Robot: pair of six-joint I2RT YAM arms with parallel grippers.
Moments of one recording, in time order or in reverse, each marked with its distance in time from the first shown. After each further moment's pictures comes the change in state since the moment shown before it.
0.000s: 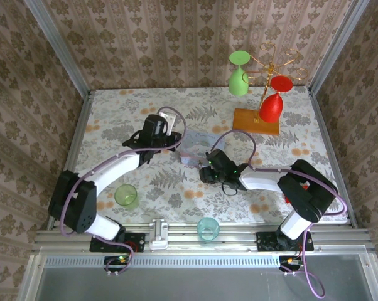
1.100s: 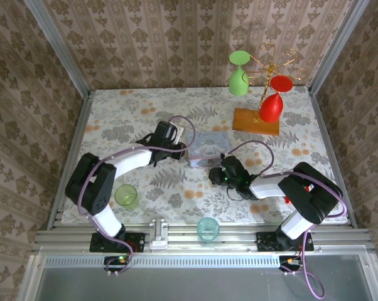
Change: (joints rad) left arm -0.029 0.123 0.024 -0.025 -0.002 0.027; right arm -0.074 -0.045 -0.270 0.419 -0.050 0.319
